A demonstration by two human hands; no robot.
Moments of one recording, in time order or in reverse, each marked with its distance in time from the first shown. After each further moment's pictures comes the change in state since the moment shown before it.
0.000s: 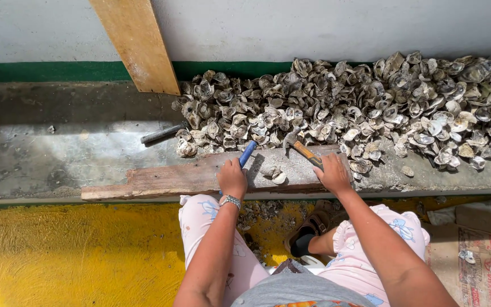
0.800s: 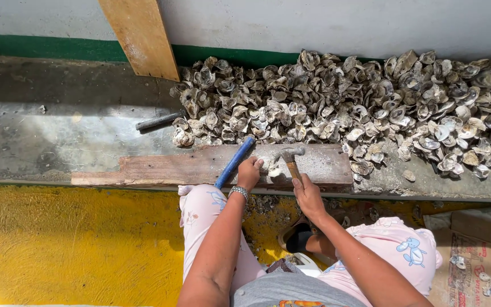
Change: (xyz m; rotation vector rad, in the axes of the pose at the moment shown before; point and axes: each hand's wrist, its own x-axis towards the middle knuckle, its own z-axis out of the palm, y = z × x) left_hand 0.019 0.006 0.106 -0.705 -0.111 -0.028; right_hand -0.036 -0.104 -0.006 0.733 -0.223 0.341
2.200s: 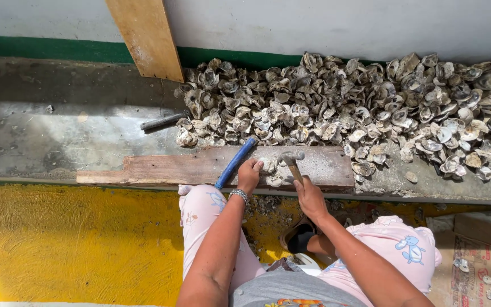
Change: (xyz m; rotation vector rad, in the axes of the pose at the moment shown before) left_hand -0.011 -0.002 -0.006 -0.142 0.030 -0.046; right_hand 0.003 0.031 0.007 -0.345 -0.024 -0.032
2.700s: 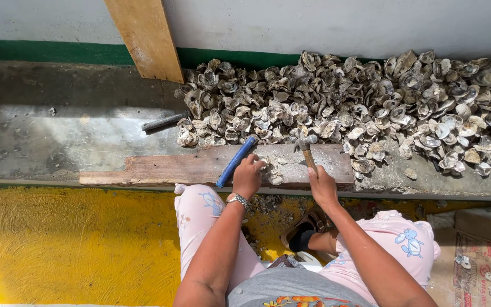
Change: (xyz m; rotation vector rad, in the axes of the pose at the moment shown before) left_hand -0.031 0.075 -0.039 0.745 -0.036 0.444; right_hand 0.017 0.003 -0.036 0.109 0.161 0.166
